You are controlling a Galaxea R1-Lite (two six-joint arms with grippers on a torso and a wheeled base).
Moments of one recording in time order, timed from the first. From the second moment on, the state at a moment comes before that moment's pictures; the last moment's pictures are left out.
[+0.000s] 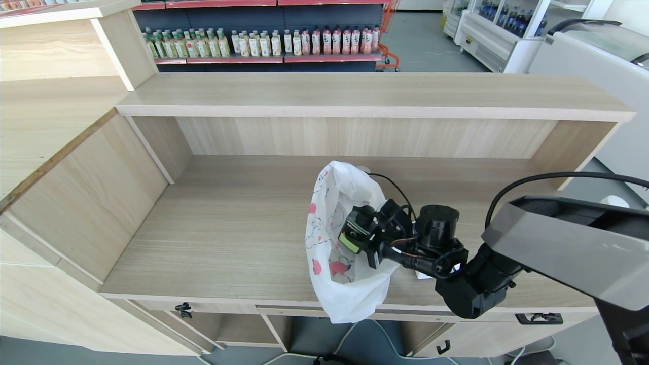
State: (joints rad) left arm -0.01 0.00 0.00 0.04 -0.04 0.03; right arm 0.47 2.36 -0.96 -1.29 0.41 -0.27
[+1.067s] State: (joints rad) left arm -0.01 0.00 0.00 0.04 -0.04 0.03; right arm 0.33 1.84 -0.65 -1.16 0.47 -0.15
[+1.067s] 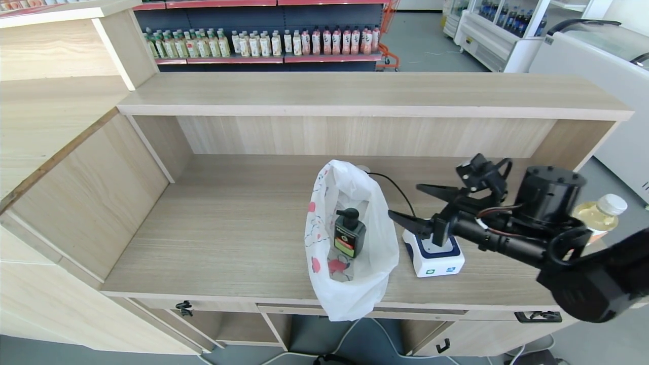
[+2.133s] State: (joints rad) left arm -0.01 0.00 0.00 0.04 -0.04 0.02; right arm -0.26 1.28 -0.20 -0.96 0.32 -0.21
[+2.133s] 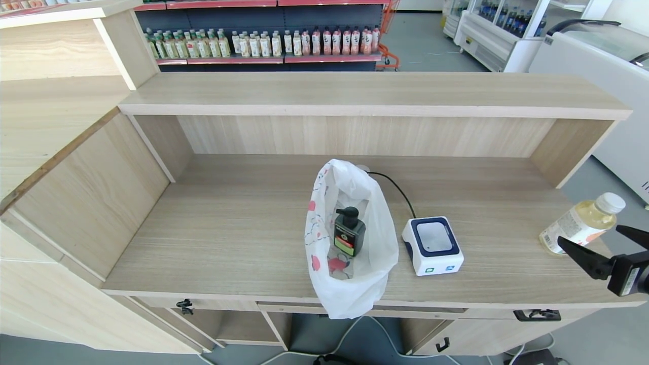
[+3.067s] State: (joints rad) left arm -0.01 0.00 0.00 0.04 -0.04 0.03; right arm -0.26 1.26 -0.15 -0.93 0.29 -0.22
